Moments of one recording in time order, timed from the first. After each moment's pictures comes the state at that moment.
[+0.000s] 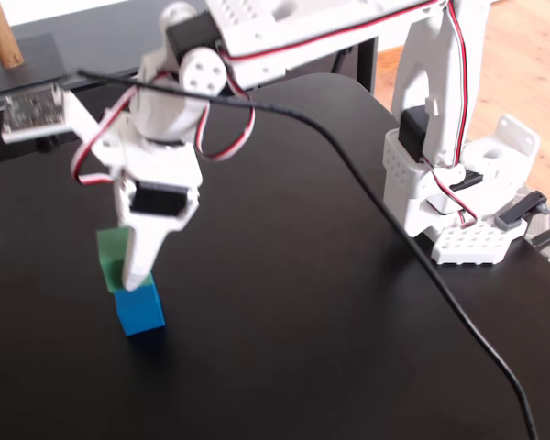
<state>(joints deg) 7.7 91.0 96.6 52.7 -87.2</state>
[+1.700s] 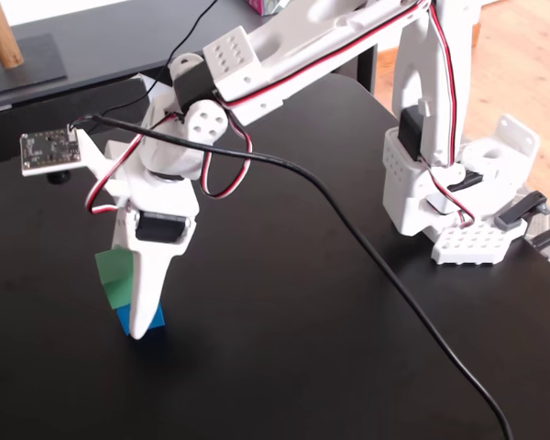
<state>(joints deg) 10.9 86.6 105.2 34.6 -93.1</state>
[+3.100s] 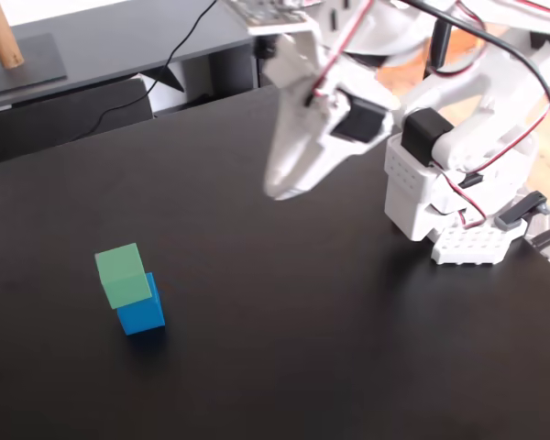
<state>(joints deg) -3.3 158.5 129.6 78.6 -87.1</state>
